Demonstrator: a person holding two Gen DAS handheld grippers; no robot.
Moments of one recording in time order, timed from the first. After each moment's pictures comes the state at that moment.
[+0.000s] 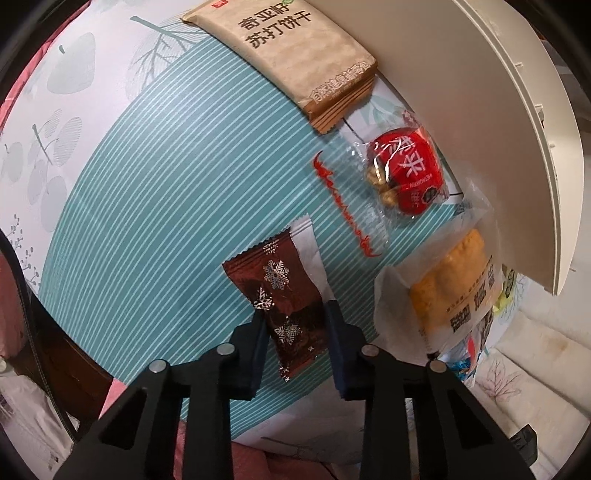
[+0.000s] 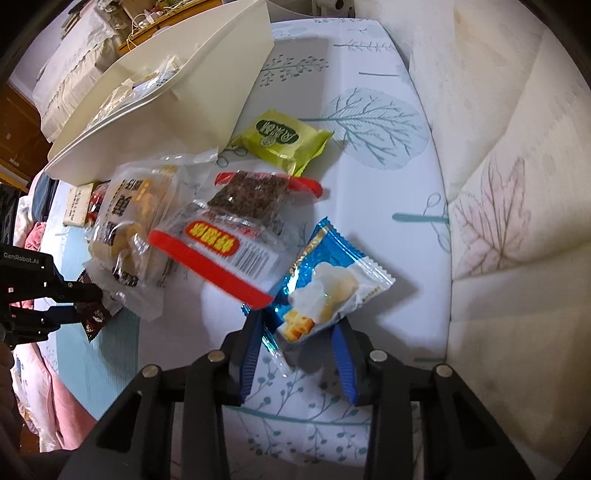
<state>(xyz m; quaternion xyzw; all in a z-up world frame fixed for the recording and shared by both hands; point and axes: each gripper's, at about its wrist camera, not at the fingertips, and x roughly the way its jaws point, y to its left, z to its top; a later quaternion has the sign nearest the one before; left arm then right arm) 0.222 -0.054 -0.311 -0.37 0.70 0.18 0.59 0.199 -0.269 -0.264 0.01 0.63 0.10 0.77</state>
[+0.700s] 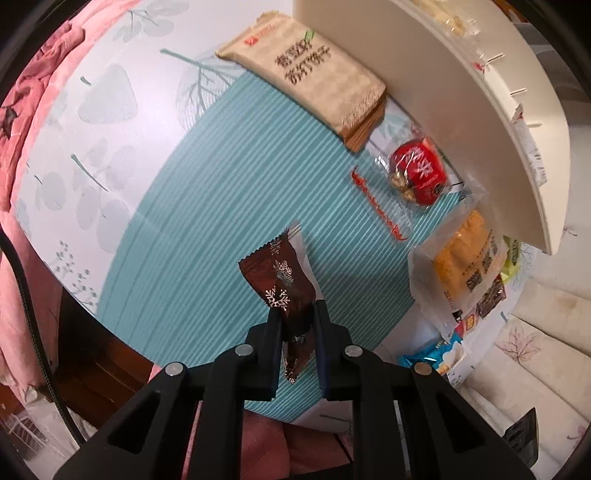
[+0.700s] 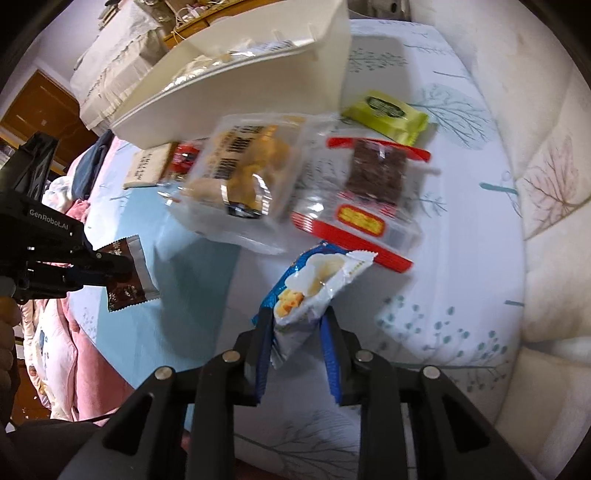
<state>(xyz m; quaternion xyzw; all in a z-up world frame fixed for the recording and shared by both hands) 0.189 -0.015 -0.272 -0.31 0.71 0.16 0.61 0.150 -0.213 -0.251 0.03 0.62 0.18 0.76</state>
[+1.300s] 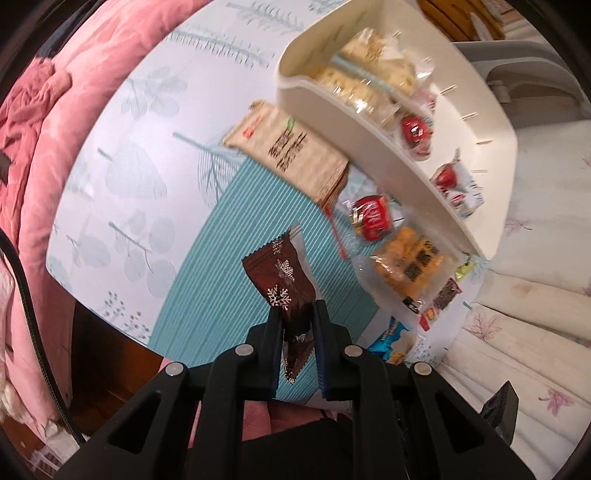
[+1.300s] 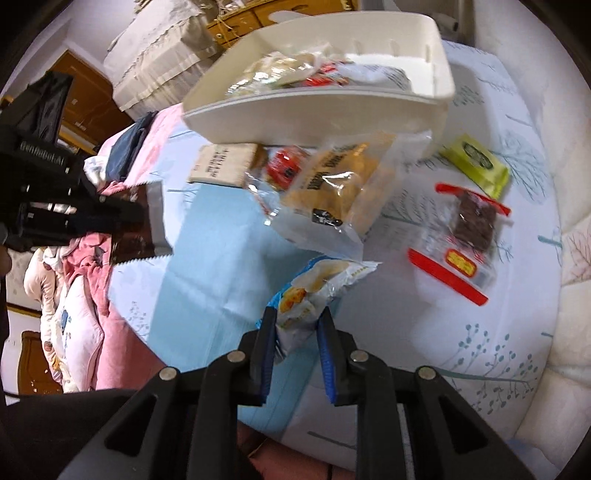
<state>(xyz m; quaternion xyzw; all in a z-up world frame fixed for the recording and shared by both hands) 0.213 0.047 -0.188 -0.30 0.70 0.10 0.64 0.149 -0.147 -0.210 0.02 0.62 0.25 0.74</state>
